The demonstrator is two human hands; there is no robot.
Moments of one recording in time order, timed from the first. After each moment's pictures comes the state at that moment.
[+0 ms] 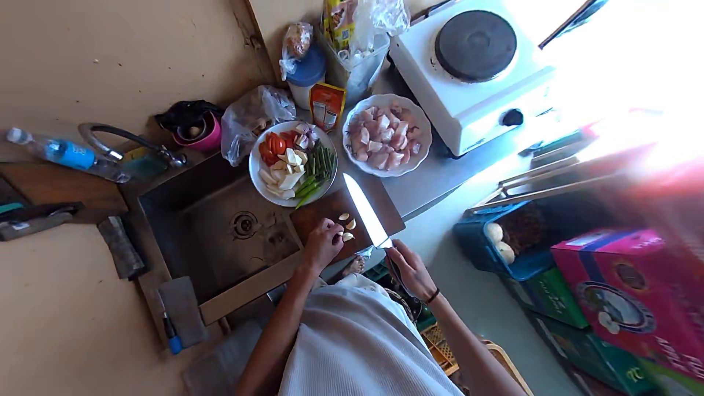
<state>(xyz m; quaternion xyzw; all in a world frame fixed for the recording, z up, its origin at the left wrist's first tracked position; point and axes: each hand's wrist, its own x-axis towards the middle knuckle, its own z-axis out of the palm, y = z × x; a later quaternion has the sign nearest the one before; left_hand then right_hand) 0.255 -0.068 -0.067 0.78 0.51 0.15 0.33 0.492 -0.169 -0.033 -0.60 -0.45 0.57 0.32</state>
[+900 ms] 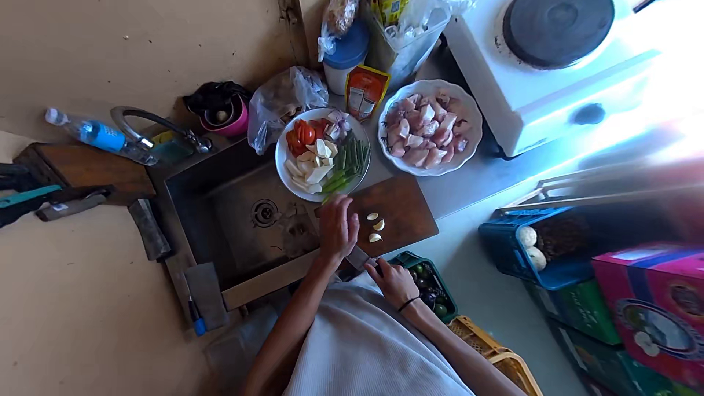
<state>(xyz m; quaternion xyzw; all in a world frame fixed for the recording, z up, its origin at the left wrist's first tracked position) 0.243 -0.044 -0.077 0.76 0.54 0.32 0.17 0.405 -0.158 -0.056 -0.68 -0.59 0.44 -0.06</state>
